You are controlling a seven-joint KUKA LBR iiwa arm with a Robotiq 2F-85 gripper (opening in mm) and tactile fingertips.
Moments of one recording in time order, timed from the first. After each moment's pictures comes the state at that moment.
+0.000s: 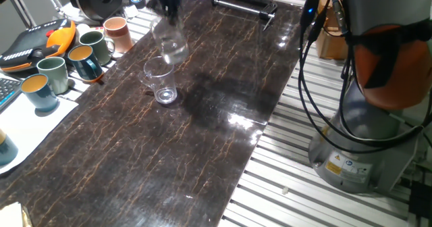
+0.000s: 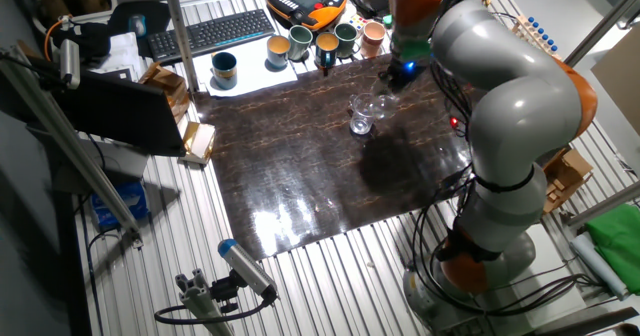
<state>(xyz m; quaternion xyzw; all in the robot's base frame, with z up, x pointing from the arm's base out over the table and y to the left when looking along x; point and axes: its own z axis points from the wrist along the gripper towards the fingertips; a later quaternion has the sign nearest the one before) 0.535 -0.037 0.293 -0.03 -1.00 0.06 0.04</state>
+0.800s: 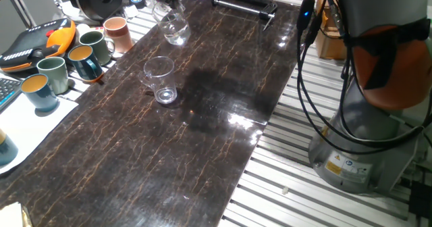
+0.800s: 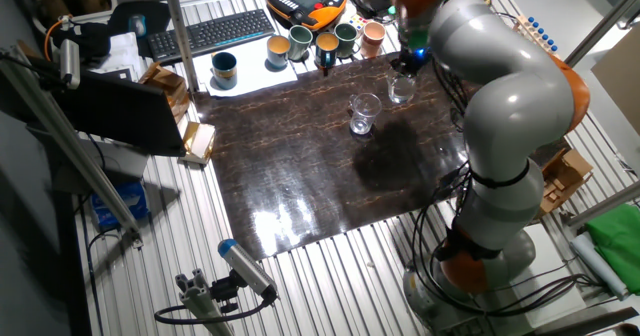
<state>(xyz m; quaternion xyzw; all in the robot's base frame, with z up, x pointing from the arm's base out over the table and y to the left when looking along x) 0.564 -0.082 0.294 0.00 -0.99 0.15 0.01</state>
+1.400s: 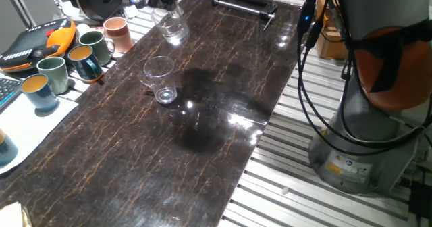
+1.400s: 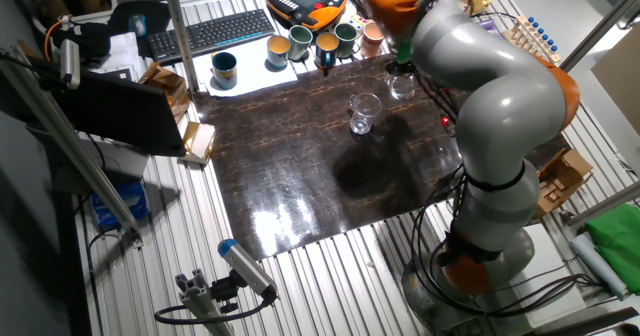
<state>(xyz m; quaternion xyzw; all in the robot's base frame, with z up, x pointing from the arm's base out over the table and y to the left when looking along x) 0.581 -0.086 0.276 0.04 -0.97 0.24 -0.02</state>
